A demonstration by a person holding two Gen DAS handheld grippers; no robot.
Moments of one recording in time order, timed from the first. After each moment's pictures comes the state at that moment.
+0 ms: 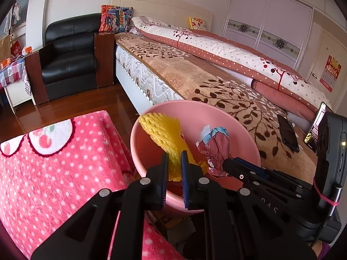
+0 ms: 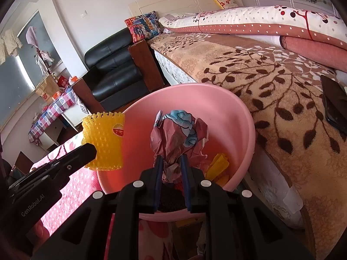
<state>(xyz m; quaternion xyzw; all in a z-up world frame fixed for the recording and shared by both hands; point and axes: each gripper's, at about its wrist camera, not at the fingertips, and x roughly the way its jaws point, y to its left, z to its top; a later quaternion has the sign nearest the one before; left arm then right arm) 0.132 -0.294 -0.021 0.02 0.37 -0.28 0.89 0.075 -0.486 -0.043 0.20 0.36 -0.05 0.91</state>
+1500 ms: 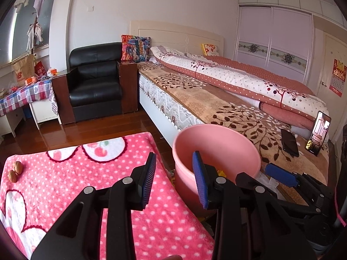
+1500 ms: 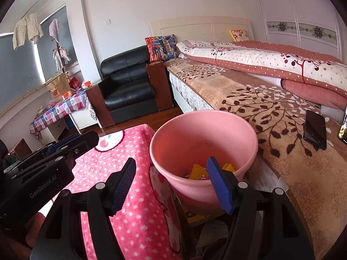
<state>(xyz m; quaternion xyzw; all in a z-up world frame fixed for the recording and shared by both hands) 0.060 -0.217 0.037 0.03 0.27 -0.22 0.94 -0.010 -0.396 0.025 0.12 0.28 -0.05 0.95</state>
